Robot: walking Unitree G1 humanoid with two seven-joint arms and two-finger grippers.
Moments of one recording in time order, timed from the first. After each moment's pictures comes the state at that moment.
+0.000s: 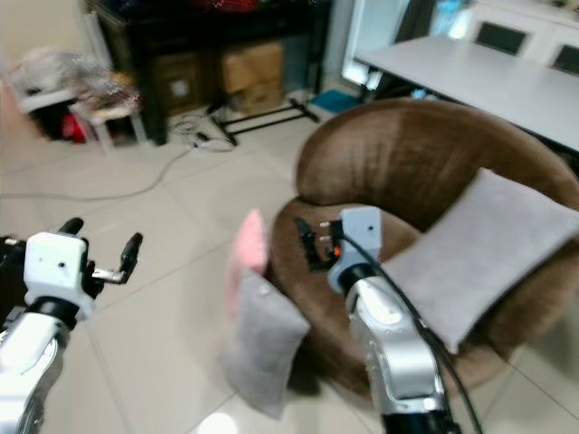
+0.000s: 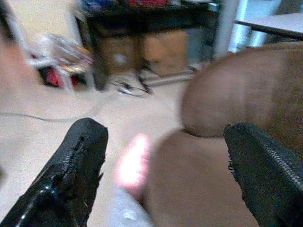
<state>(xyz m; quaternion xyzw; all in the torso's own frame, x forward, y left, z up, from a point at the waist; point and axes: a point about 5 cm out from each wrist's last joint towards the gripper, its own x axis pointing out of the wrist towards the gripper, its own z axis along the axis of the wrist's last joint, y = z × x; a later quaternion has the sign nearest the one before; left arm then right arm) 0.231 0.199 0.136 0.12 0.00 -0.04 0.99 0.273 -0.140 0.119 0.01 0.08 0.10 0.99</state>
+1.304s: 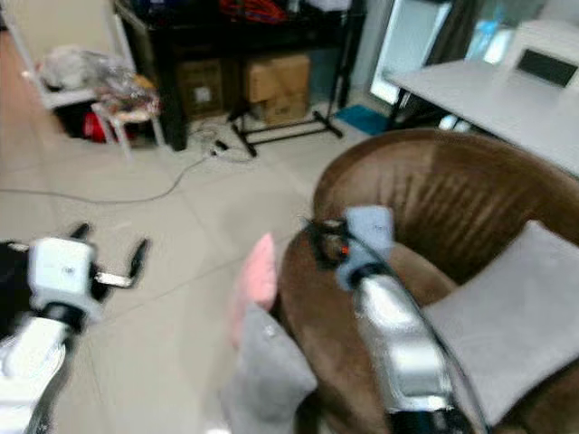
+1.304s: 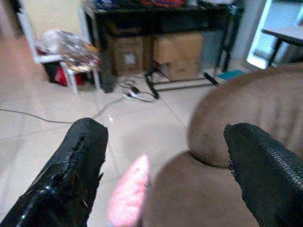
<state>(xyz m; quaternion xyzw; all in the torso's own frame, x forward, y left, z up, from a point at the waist) 0.226 0.201 0.129 0.12 0.01 -0.04 0.99 0.277 -0.145 0.118 0.02 0.08 0.09 0.99</state>
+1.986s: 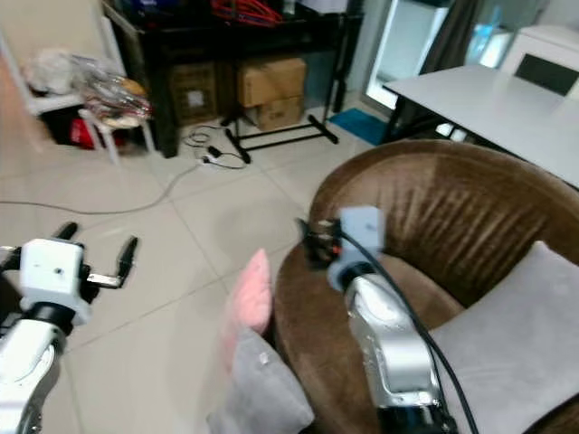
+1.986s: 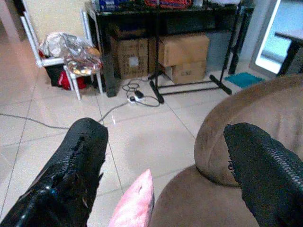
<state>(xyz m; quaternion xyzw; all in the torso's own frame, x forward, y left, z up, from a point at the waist) 0.225 0.213 0.132 0.14 0.00 -0.01 0.99 0.282 -0.125 0.123 0.02 0.07 0.12 0.99</state>
